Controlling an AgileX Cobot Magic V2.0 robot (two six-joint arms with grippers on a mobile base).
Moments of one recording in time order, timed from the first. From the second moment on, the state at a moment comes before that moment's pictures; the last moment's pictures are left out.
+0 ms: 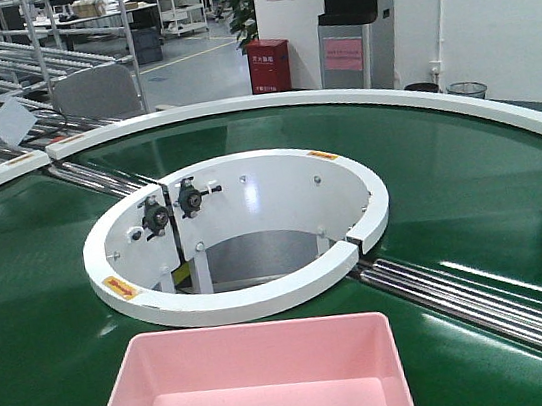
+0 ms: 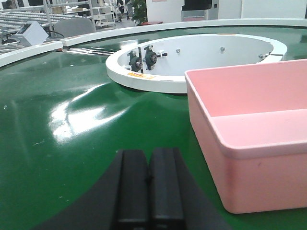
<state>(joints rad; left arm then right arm) -0.10 -0.01 0.03 -0.07 0.18 0.13 0.13 -0.01 0.03 0.05 0.18 -0.08</state>
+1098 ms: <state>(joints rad) -0.10 -0.01 0.01 -0.13 -0.05 0.08 0.13 -0.01 0.02 0.09 -0.11 -0.08</state>
